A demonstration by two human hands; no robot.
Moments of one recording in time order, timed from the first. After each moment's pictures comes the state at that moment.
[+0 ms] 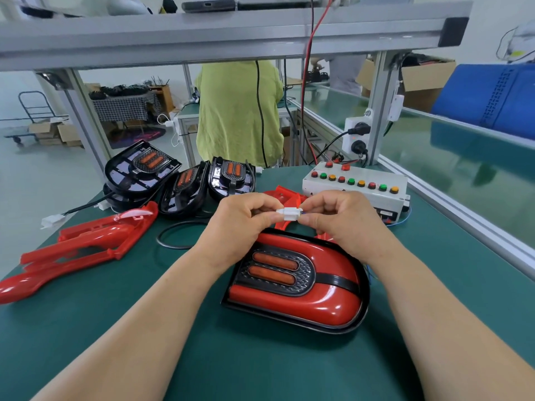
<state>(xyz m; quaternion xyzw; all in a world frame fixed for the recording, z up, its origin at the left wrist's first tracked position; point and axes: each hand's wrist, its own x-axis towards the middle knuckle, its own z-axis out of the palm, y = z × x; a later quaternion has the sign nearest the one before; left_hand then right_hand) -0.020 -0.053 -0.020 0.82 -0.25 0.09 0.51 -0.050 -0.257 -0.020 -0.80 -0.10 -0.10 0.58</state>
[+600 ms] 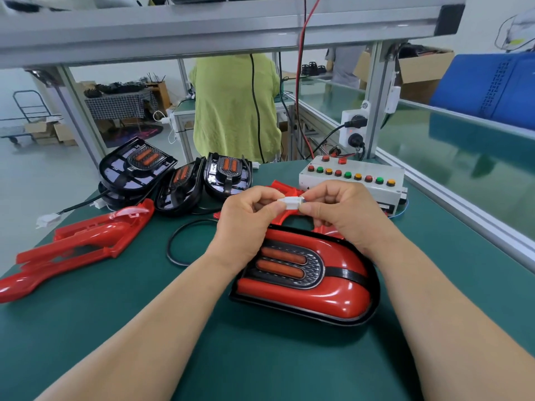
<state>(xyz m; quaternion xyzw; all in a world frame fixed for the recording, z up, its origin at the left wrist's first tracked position) -0.021 -0.076 -0.036 0.74 -0.22 0.13 0.62 -0.047 -0.266 -0.020 -0.76 -0.10 -0.10 0.63</state>
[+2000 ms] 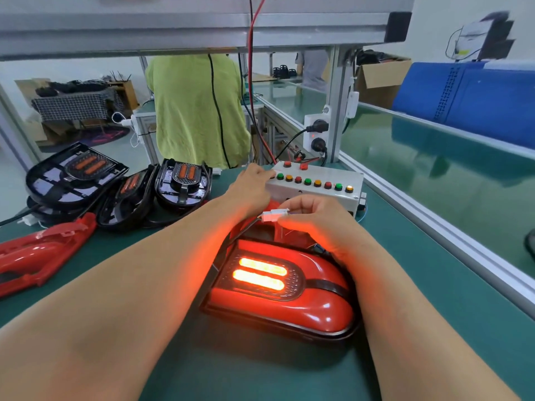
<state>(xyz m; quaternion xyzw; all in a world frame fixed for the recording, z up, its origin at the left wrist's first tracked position) 0.112 -0.169 -0.030 0.96 -0.24 0.03 0.17 -0.036 -0.302 -0.033 -0.76 -0.01 -0.05 0.64</state>
